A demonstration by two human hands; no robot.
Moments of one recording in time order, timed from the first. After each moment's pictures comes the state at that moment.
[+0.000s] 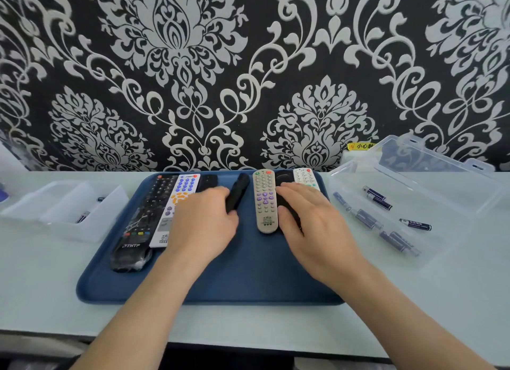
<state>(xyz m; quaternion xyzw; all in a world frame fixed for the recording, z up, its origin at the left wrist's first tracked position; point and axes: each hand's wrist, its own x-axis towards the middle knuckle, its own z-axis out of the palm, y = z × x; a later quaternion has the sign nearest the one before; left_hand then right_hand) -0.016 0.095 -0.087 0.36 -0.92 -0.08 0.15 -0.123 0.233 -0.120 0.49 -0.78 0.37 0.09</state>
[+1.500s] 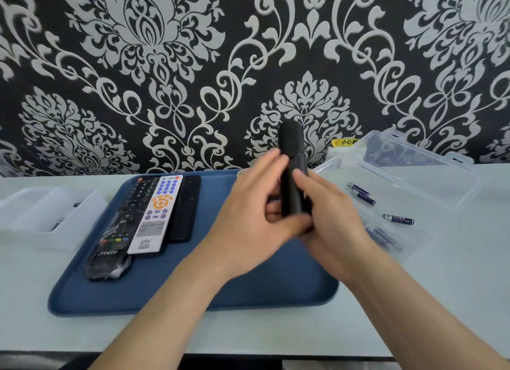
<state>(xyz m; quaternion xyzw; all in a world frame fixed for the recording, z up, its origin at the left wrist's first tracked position) -0.048 0.151 -0.079 0.08 -0.88 -0.40 0.23 -0.125 0.245 -0.079 0.14 -0.49 0.78 -0.36</state>
